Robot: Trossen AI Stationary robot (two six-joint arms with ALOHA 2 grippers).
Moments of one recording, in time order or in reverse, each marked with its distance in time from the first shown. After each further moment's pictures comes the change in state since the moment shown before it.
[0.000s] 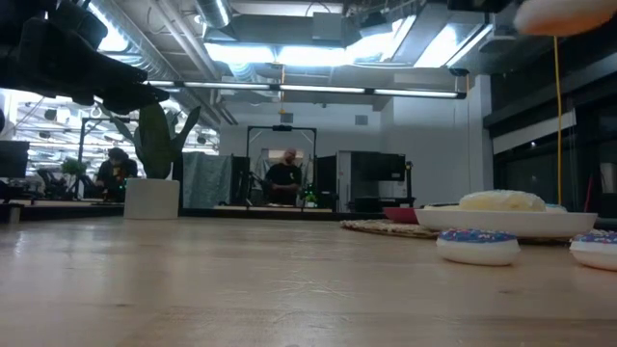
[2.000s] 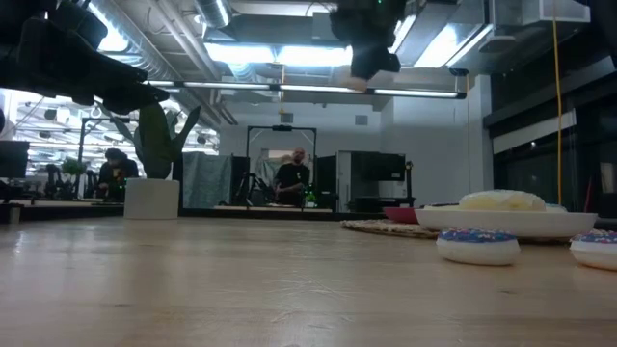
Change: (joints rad) left arm 0.000 0.000 0.000 0.000 0.000 0.000; right arm -0.812 0.014 0.247 0.090 -0.007 -0.272
